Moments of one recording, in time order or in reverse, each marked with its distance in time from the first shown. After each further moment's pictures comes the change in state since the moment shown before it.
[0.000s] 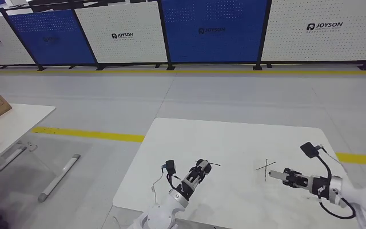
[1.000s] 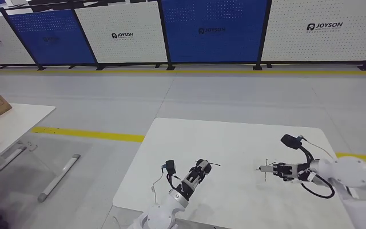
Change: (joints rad) left arm 0.000 0.000 0.000 0.000 0.000 0.000 0.000; right arm 0.285 0.007 -0.301 0.135 -0.184 0.257 0.034
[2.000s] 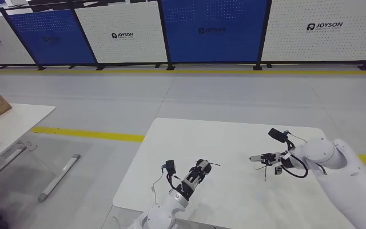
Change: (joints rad) left arm 0.000 0.000 0.000 0.000 0.000 0.000 0.000; right arm 0.283 -0.103 -0.307 0.374 0.020 0.085 -0.045
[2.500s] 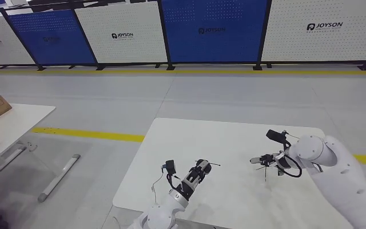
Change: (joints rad) left arm 0.000 0.000 0.000 0.000 0.000 0.000 0.000; right arm 0.041 -0.016 -0.069 0.004 -0.111 0.077 0.026
